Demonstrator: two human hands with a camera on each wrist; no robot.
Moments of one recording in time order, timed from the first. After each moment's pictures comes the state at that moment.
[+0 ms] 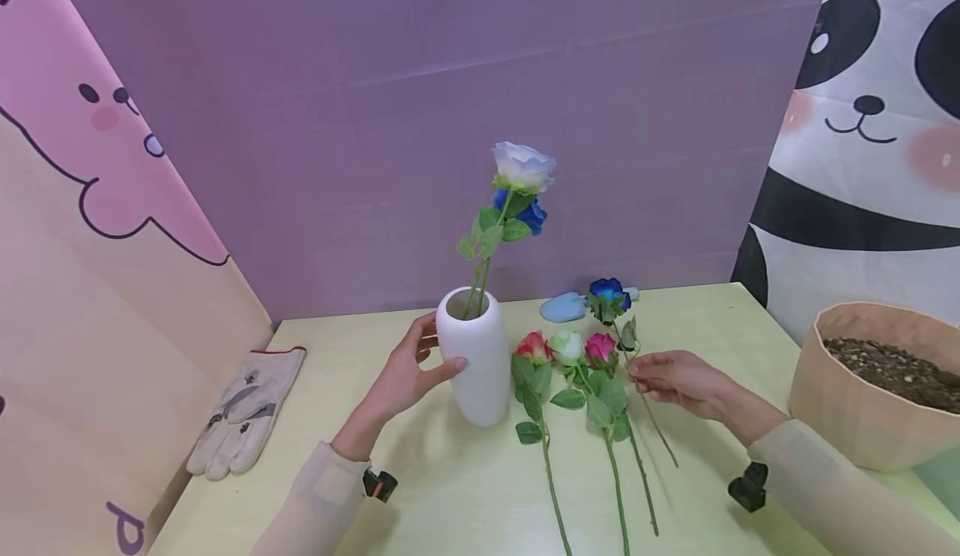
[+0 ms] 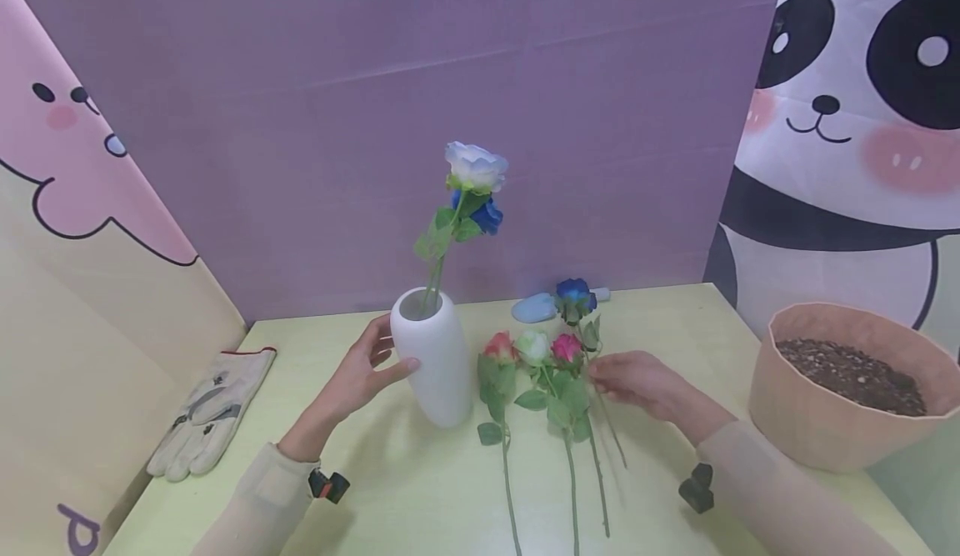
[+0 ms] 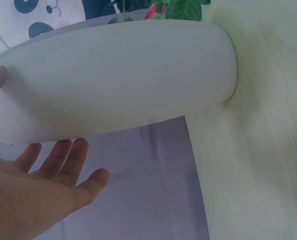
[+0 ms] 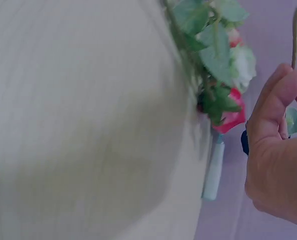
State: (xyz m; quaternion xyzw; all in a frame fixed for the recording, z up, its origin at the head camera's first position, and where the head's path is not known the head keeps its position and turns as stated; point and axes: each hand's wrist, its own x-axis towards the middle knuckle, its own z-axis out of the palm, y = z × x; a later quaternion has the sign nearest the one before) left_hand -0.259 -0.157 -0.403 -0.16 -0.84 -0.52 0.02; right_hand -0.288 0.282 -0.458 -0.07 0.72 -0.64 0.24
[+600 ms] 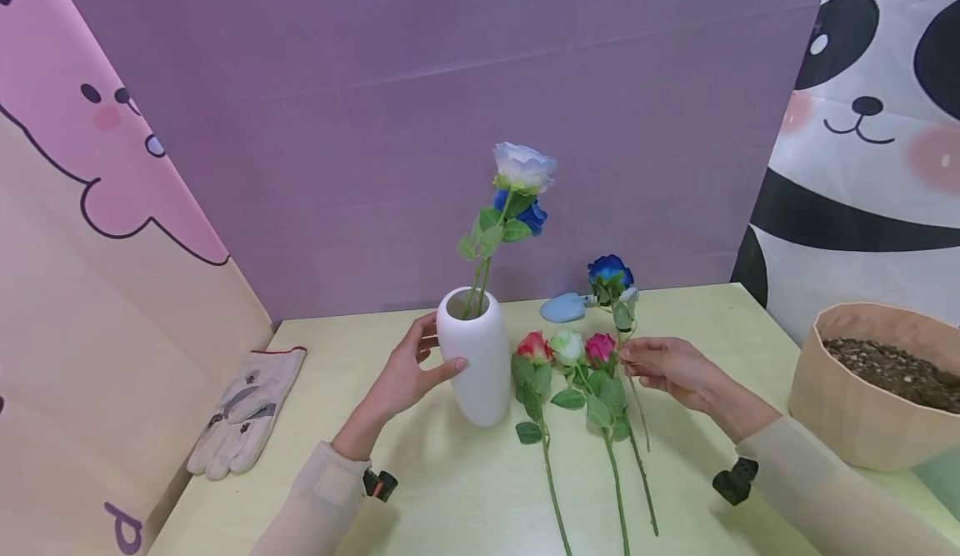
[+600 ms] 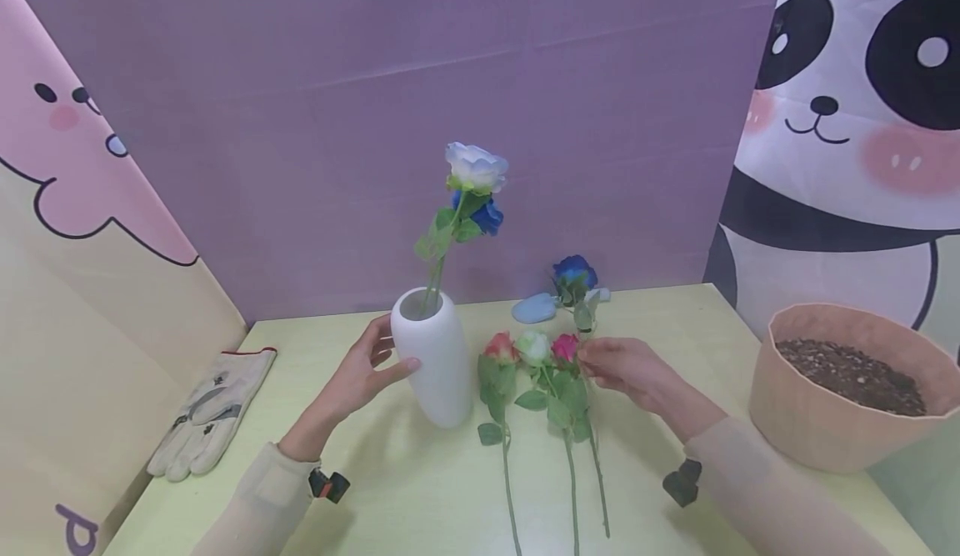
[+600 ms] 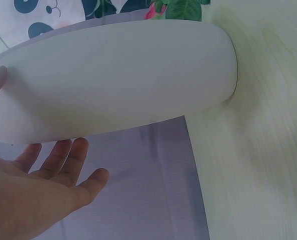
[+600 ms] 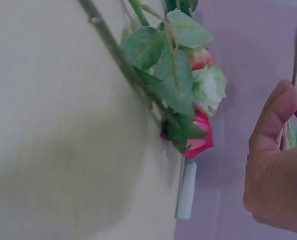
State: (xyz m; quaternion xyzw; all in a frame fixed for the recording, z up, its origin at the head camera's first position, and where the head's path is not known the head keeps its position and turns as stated) left_hand -0.258 -0.156 -0.402 -0.16 -0.84 -0.51 0.02; right_hand -0.284 0.260 -0.433 -0.02 0.73 -0.66 0.19
